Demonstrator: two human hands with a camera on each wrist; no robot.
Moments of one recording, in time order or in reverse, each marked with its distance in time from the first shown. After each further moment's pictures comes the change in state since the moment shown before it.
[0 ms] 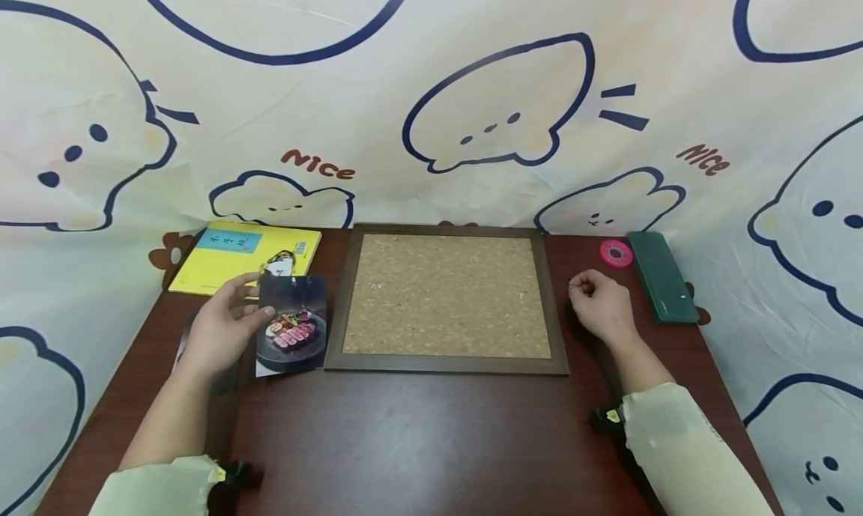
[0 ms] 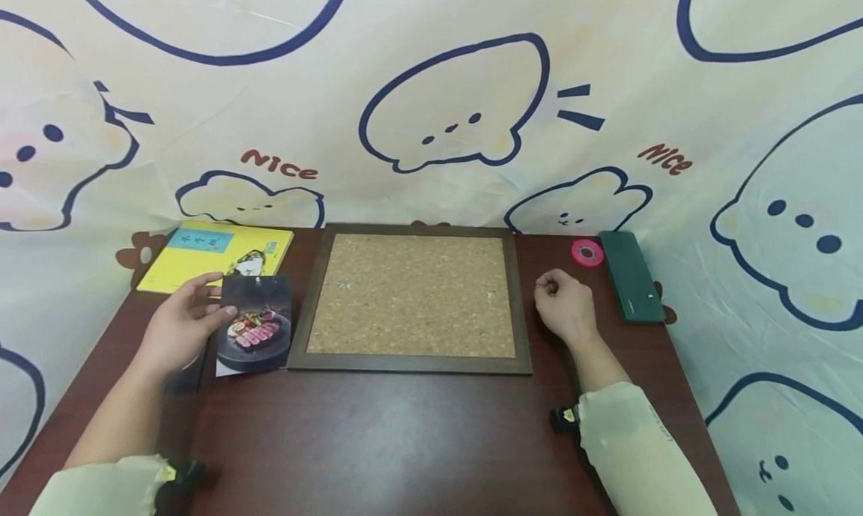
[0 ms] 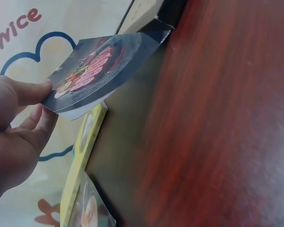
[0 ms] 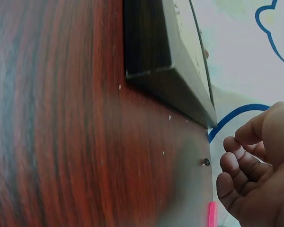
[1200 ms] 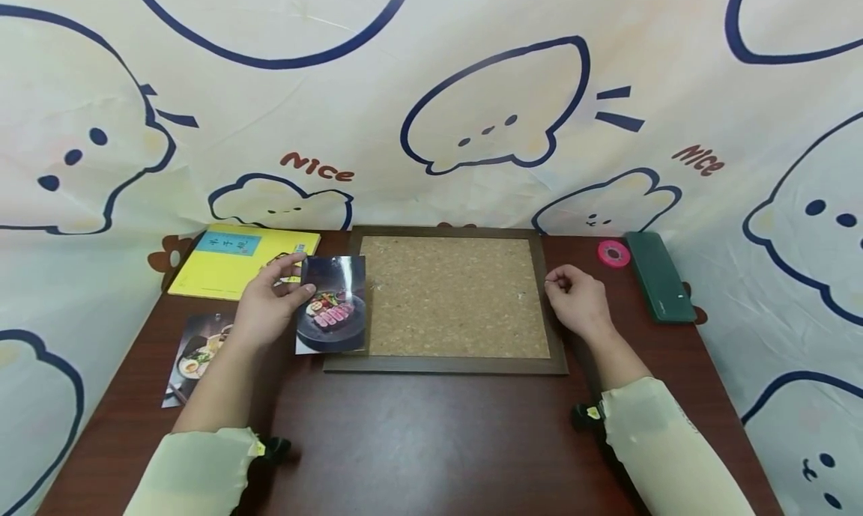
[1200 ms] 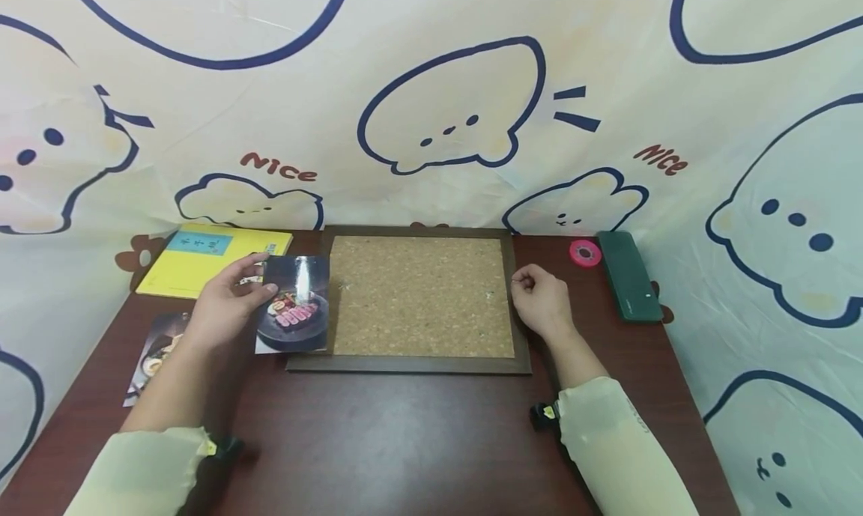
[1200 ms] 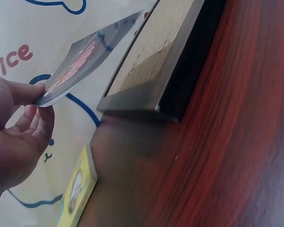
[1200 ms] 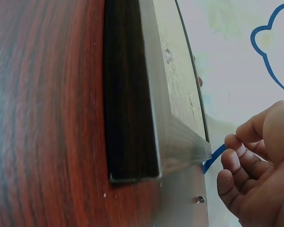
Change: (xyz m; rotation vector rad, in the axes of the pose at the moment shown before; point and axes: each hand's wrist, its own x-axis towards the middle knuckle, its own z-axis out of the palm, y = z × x) left_hand 0.027 0.050 0.037 -0.190 -0.031 0.004; right_hand 0.003 -0.032 0.019 0.074 0.015 -0.029
